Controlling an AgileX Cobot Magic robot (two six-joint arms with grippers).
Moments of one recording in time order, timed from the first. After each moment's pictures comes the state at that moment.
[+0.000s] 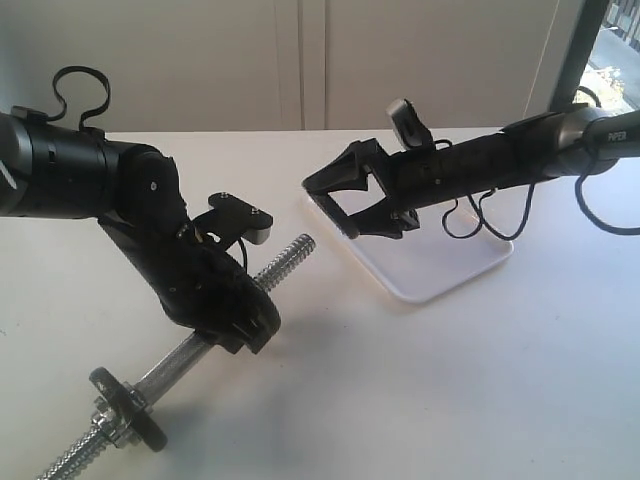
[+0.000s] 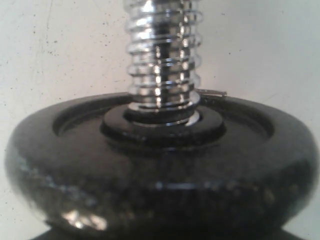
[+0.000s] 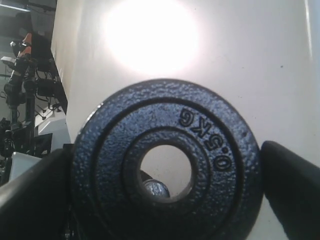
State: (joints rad) left arm -0.62 1.80 -1.12 -0.22 0.68 0.31; right arm 0.14 2.31 -1.61 1.37 1.17 -0.89
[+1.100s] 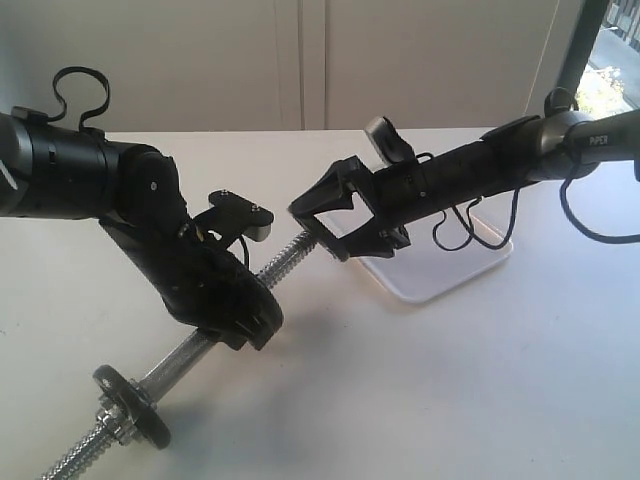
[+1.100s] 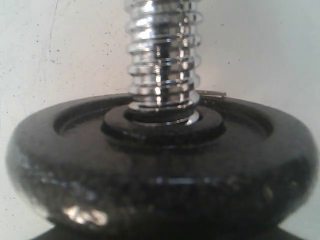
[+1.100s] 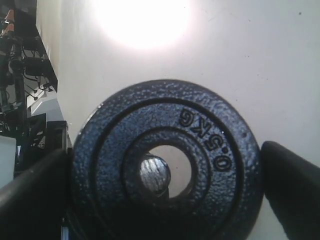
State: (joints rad) left arm -0.62 1.80 -1.12 -0.23 0.66 0.31; right arm 0.18 2.31 -1.60 1.29 1.18 -0.81
